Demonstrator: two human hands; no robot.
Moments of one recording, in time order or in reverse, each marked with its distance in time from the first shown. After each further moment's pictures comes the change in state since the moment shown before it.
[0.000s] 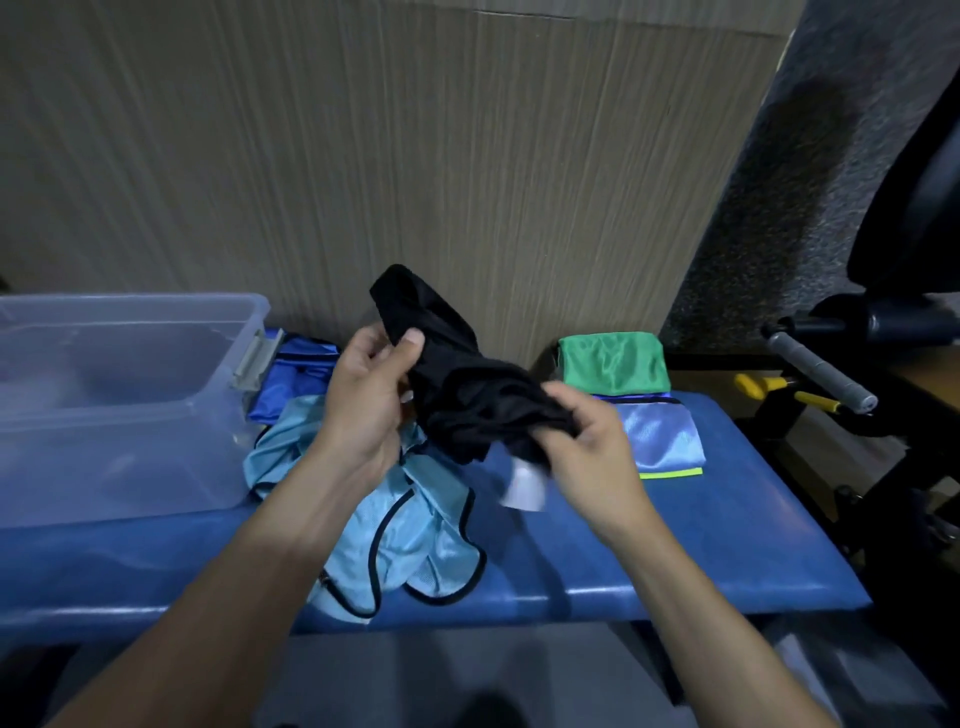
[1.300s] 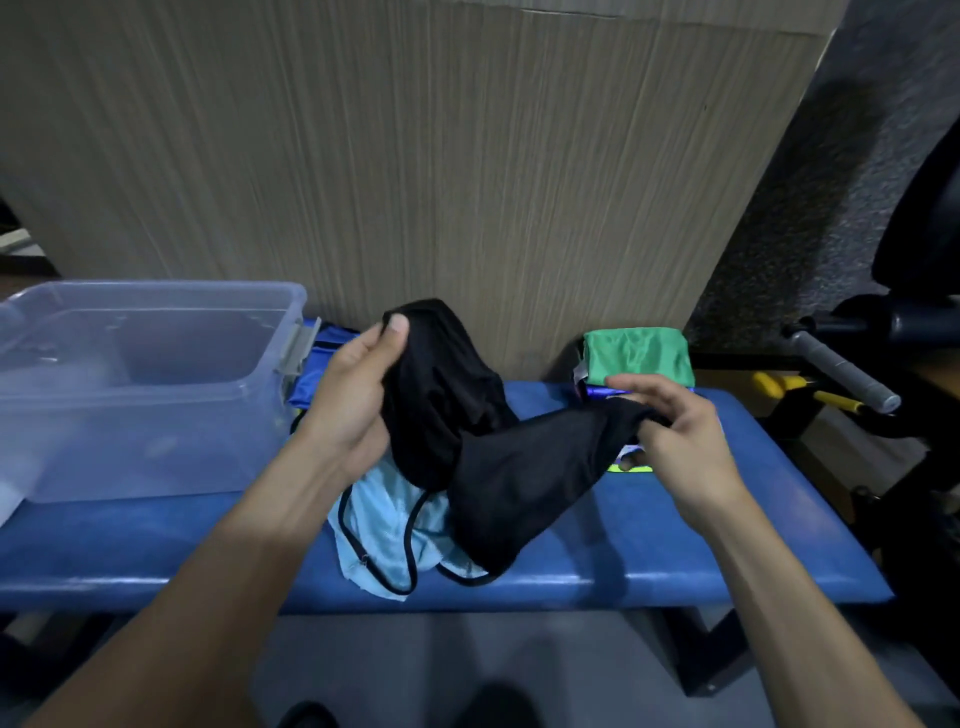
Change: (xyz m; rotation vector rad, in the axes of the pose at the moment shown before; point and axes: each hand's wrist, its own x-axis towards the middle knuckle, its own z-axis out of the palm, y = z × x) left_hand -0.012 0.028 -0.039 -0.036 -0.113 -0.080; right_hand -0.008 -0.015 -0.039 -0.075 0.157 0.254
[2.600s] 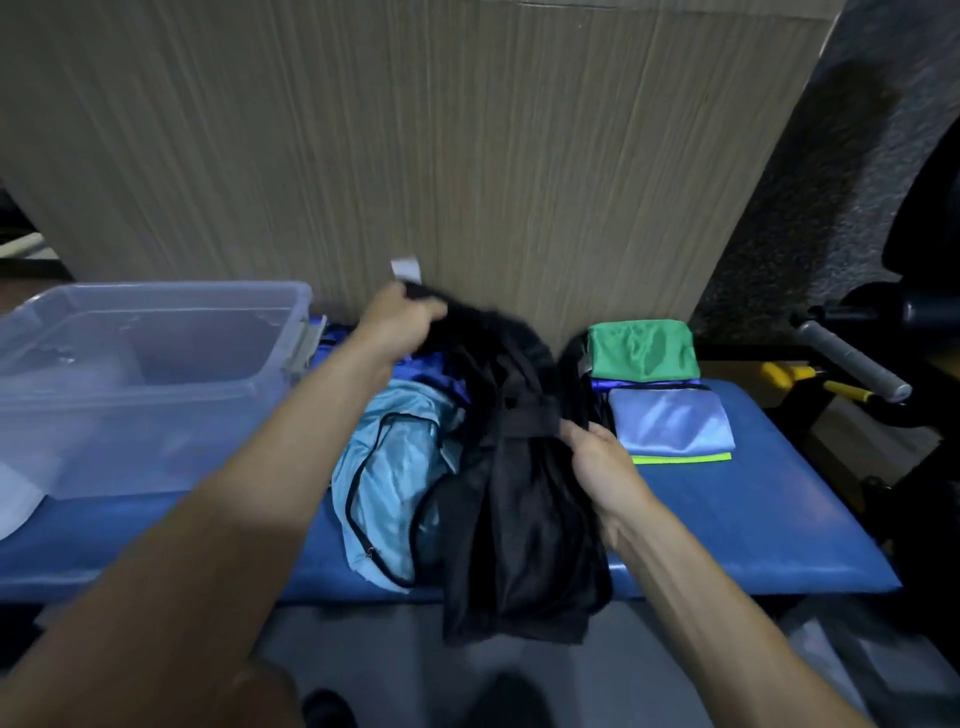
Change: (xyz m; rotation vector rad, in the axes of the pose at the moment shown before) left_hand 0.067 0.017 0.026 0.771 0.181 -0.057; right_hand -0.009 0.025 0.066 0.430 -0.077 0.452
